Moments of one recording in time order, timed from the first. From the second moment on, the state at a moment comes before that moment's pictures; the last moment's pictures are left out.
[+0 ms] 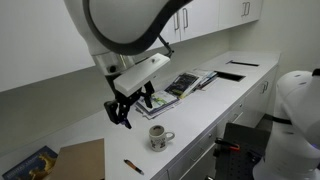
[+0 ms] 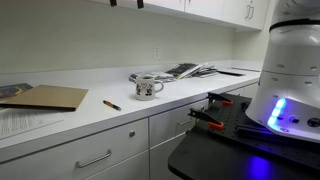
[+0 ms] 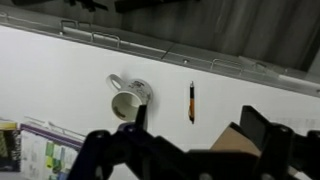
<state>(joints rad) 0.08 -0.27 0.34 -2.25 -0.02 1.92 0.57</state>
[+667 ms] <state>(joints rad) 0.11 0.16 0.24 -2.23 -0.12 2.31 0.63</state>
